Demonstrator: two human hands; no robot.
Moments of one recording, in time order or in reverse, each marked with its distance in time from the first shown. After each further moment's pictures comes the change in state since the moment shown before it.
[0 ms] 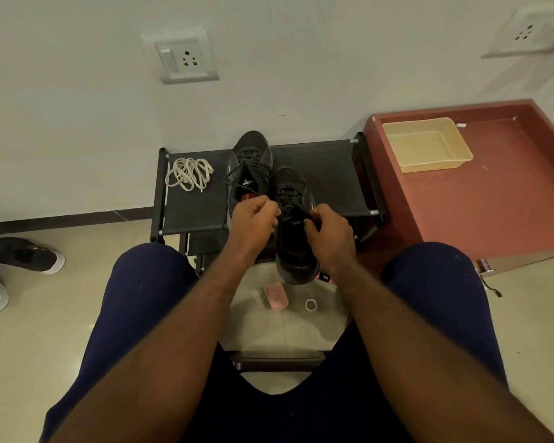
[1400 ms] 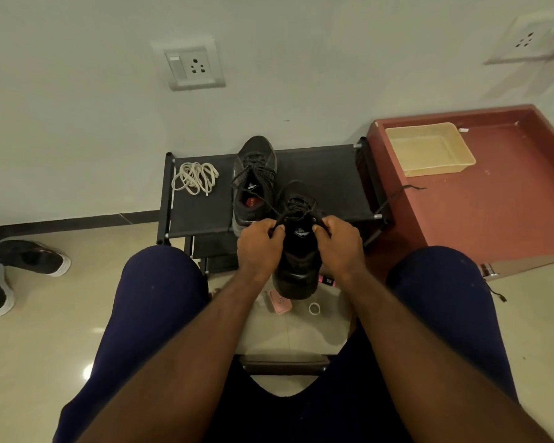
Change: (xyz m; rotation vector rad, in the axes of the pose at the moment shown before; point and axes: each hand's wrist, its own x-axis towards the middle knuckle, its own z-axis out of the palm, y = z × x) left_hand -0.004 -0.041 0.007 0.655 0.087 0.007; right_hand -0.009 0.003 -0.005 0.021 0.013 0.058
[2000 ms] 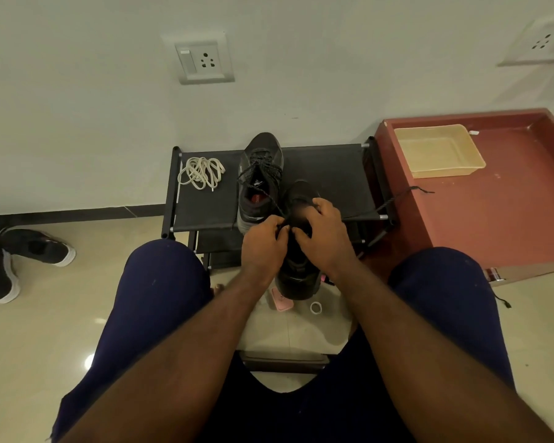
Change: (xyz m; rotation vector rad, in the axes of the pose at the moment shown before) left_hand -0.007 -0.004 0.001 -0.042 0.005 0.106; right_hand 0.000 -0.025 0.004 -0.200 -0.162 -0.329
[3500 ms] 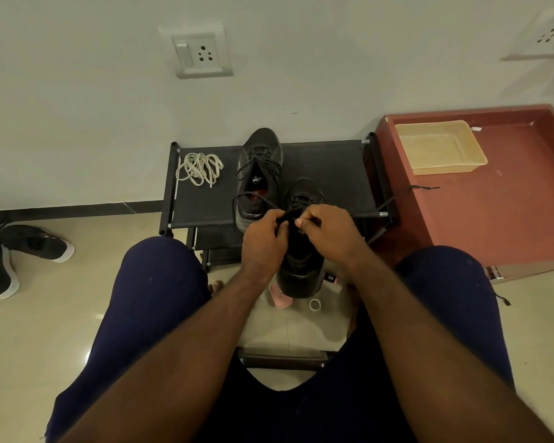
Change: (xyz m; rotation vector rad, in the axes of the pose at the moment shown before) left_hand 0.000 0.000 0.005 -0.062 0.032 0.034; right_hand -0.002 -0.009 -0.032 0.183 -0.105 0.000
